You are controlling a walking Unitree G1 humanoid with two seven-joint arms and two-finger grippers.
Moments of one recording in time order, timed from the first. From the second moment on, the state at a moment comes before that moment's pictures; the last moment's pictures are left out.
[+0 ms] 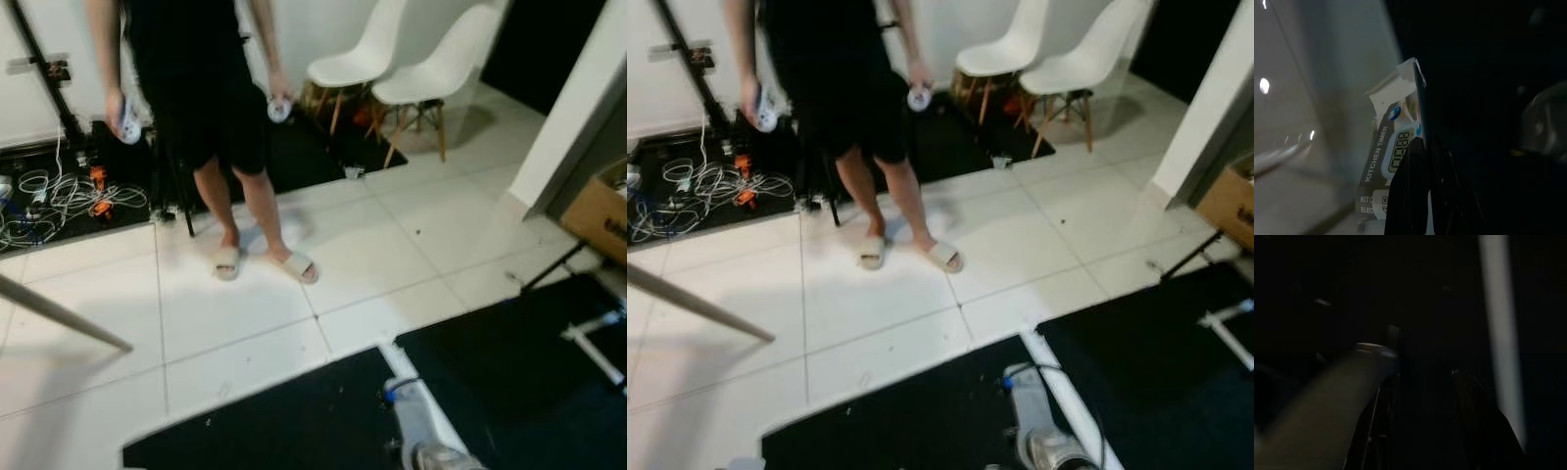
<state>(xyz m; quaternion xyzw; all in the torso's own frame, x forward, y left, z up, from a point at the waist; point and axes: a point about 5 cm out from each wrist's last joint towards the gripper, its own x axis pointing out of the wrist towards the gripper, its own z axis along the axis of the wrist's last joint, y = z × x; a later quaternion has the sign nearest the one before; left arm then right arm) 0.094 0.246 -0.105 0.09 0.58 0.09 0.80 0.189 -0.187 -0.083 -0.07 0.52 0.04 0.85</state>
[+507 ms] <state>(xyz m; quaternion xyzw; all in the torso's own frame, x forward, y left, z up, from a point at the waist) 0.091 0.242 -0.107 0.07 0.59 0.09 0.80 0.169 -0.187 -0.092 -0.09 0.55 0.05 0.83</state>
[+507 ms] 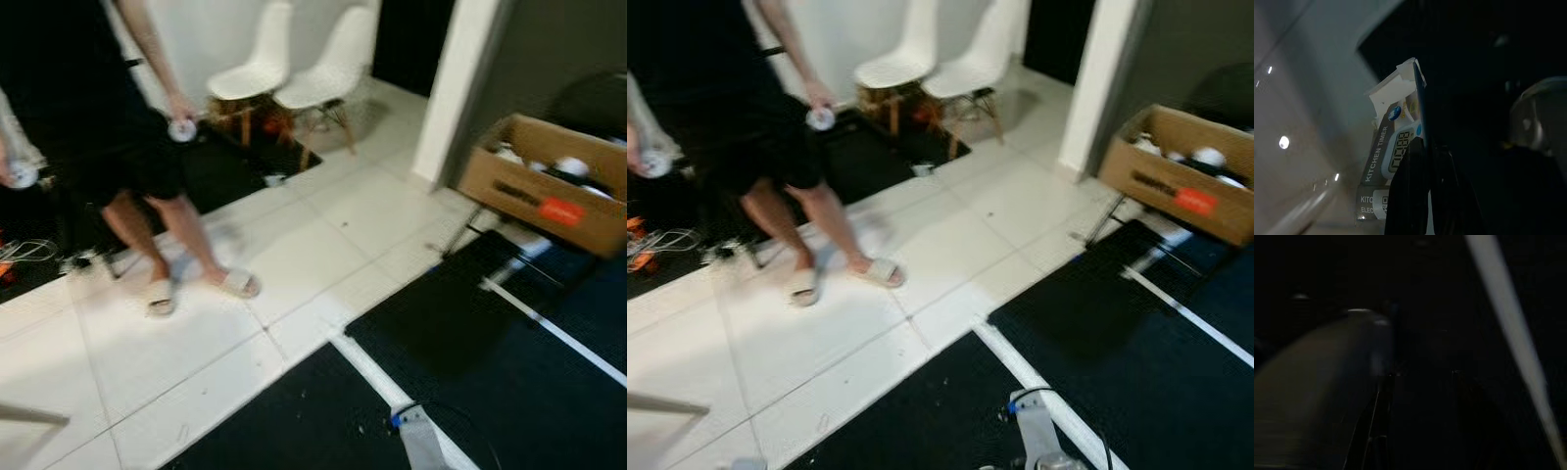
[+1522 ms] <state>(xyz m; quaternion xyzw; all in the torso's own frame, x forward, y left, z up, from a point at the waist) 0.084 0.235 -0.110 0.04 0.59 0.10 0.80 0.168 -0.191 -0.092 -0.12 0.55 0.08 0.82</state>
